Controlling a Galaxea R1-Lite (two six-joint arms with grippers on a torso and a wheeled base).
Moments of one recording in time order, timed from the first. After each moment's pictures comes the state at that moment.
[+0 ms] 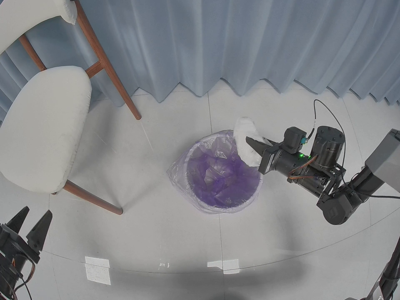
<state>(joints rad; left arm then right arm) 0.04 0.68 -0.04 -0.61 -0.17 -0.24 0.47 2.03 -0.82 -1.23 0.23 0.11</state>
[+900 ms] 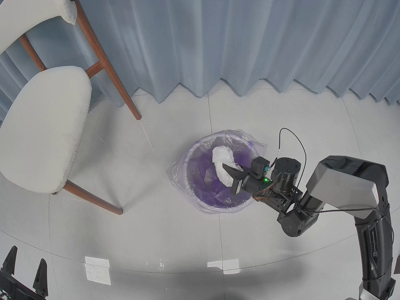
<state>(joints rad) 0.01 0.03 -0.02 -0.02 0.04 -0.04 0.49 2.46 -1.05 -1.40 0.23 0.10</state>
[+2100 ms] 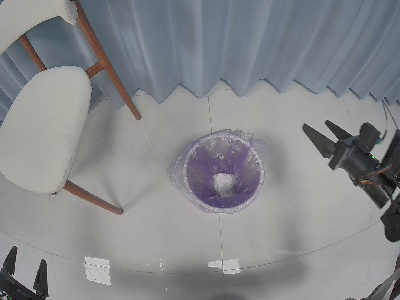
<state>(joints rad) 0.00 0.01 -0.02 -0.02 0.03 -0.03 0.33 1.57 -0.43 -1.29 0.16 0.18</state>
